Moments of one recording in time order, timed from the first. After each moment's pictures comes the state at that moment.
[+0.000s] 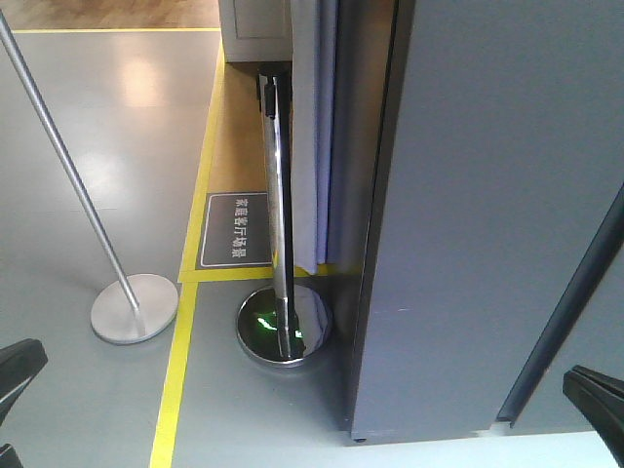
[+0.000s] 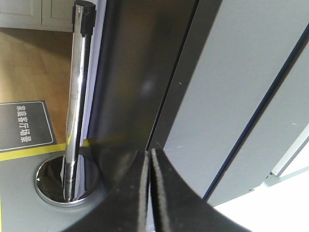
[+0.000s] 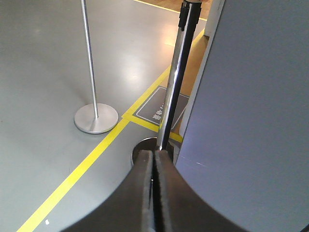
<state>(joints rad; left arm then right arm) 0.07 0.49 -0.24 1.77 -0.48 -2.03 0.04 0.34 -0.34 0.75 0.57 -0.88</state>
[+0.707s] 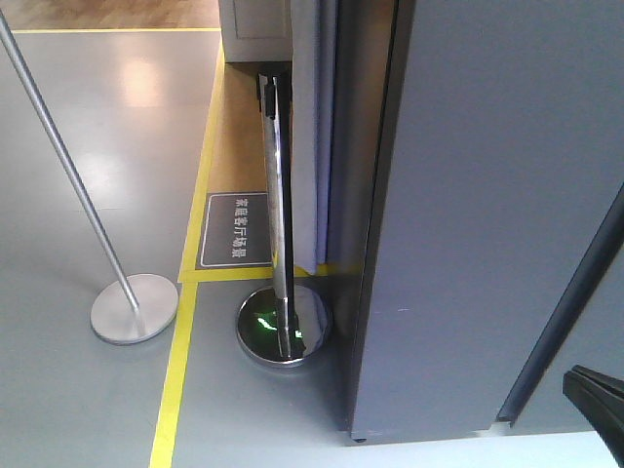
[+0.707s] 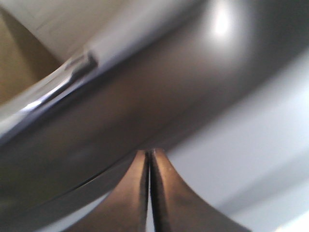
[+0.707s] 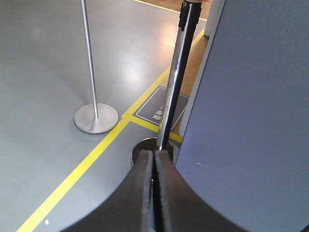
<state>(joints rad) 0.07 0.49 -0.24 0.94 -0.31 -2.14 0.04 0.34 -0.34 0.75 0.57 -0.88</state>
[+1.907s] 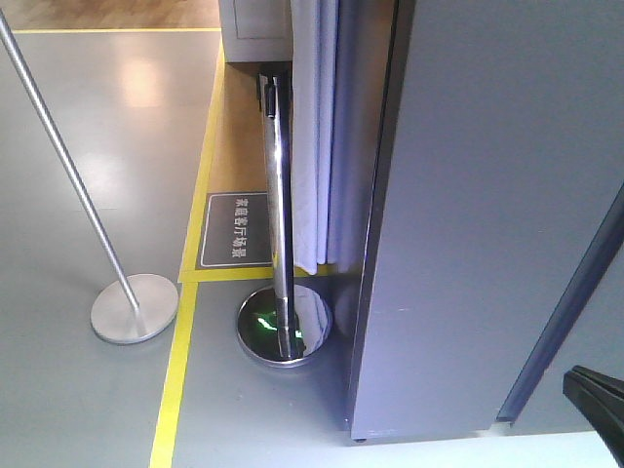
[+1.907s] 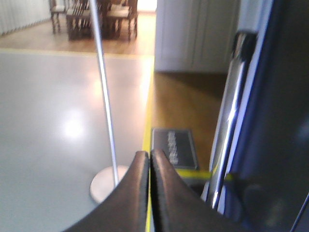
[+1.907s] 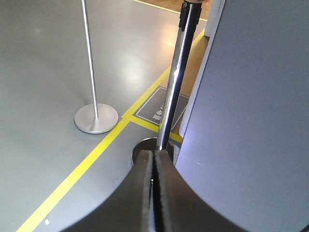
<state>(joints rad) 0.07 -0.01 0.02 0.32 0.27 -0.45 0.04 0.34 -0.34 0.75 0.57 -0.88</state>
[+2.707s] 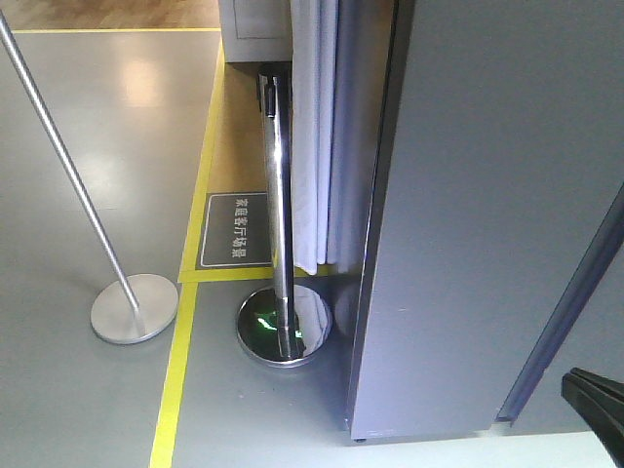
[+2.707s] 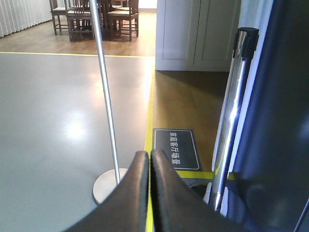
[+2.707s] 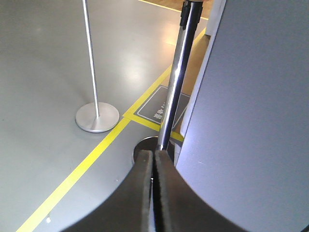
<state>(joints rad) 0.07 -0.01 0.02 0.32 0.25 -0.43 0.04 0.34 -0.34 0.75 0.58 -0.88</state>
